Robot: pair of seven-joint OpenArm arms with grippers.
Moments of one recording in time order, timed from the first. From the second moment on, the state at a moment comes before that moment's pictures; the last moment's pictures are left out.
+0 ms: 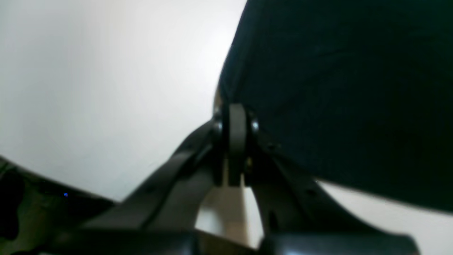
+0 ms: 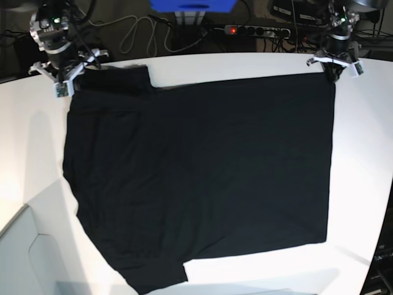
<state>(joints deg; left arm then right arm) 39.5 -13.1 -30.1 91.2 -32.5 -12.3 10.5 -40.4 9.0 17.7 122.5 7.7 15.0 -42.9</state>
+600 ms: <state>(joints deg) 39.7 -11.2 -34.1 96.5 -31.9 -12.3 10.5 -35.4 9.0 18.1 122.9 7.7 15.0 -42.8</state>
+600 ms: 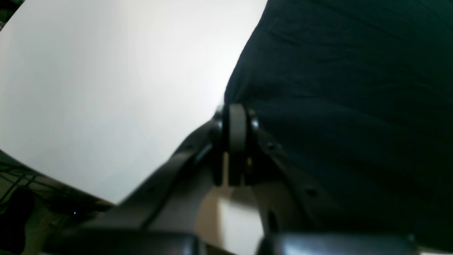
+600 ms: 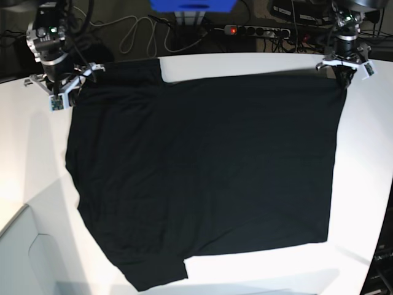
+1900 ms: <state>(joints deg) 39.0 -11.1 -34.1 96.0 -31.9 -12.1 10.5 -33.8 8.0 17.4 118.7 7.4 28.5 -48.9</state>
